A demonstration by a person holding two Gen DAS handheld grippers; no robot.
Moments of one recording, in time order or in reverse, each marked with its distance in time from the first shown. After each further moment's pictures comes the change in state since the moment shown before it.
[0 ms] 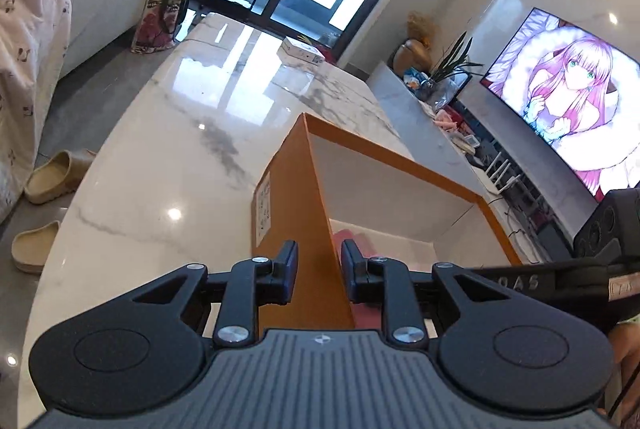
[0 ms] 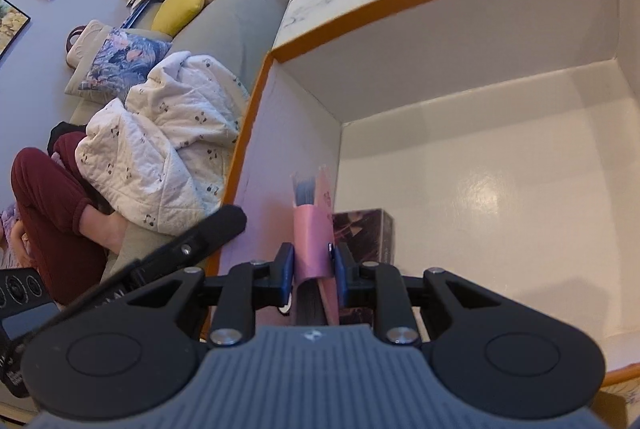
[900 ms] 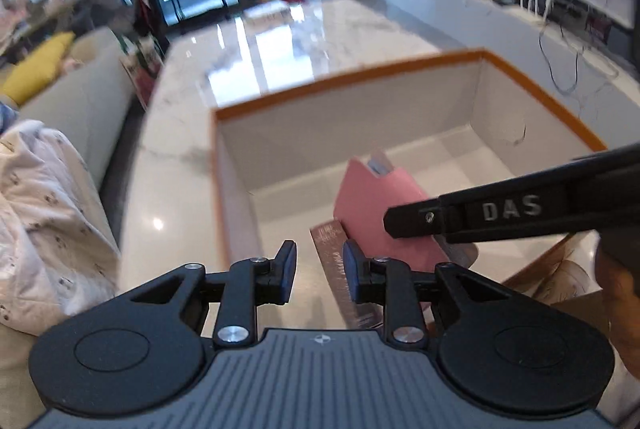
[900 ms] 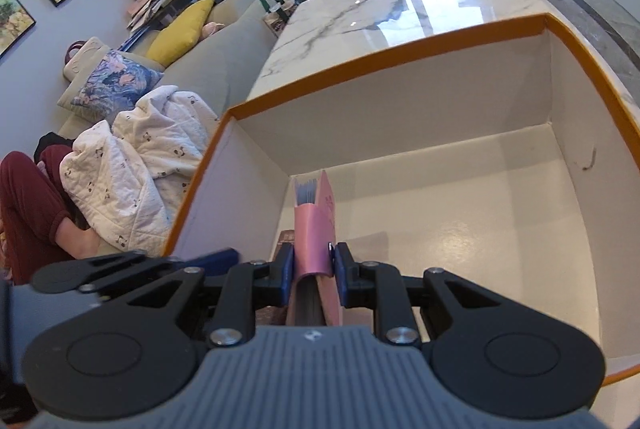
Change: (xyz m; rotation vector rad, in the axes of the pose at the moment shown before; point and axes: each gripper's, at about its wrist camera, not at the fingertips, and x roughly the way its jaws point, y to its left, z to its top) left arm 0.033 -0.126 -0.023 0.555 0.183 0.348; right arm -0.035 -0.030 0.002 -0.097 -0.110 -0.032
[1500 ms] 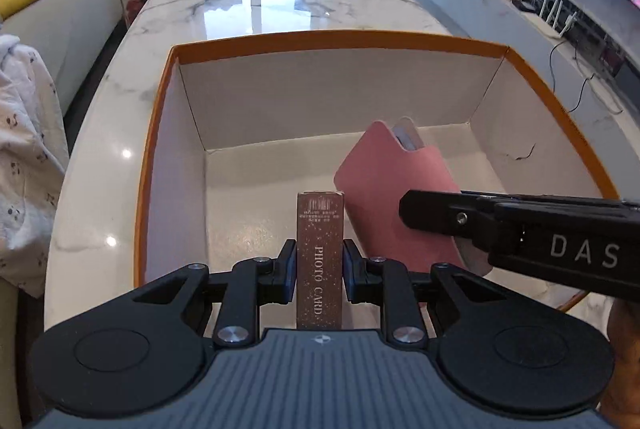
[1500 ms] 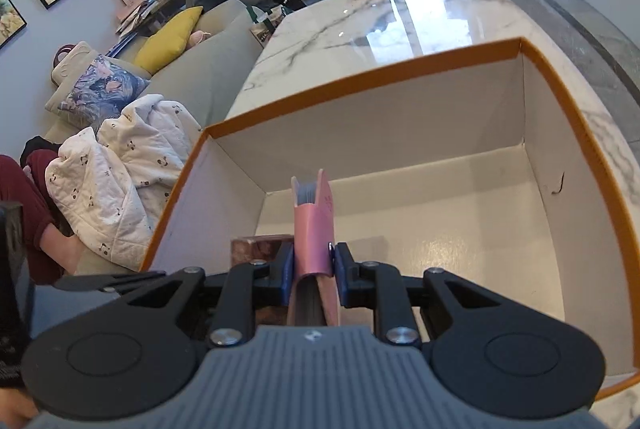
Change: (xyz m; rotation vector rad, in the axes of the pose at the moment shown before) left arm 0.065 -0.010 0.017 -0.172 0.172 -0.089; right arm -0.007 -0.020 0.009 0.003 -0.031 -0.060
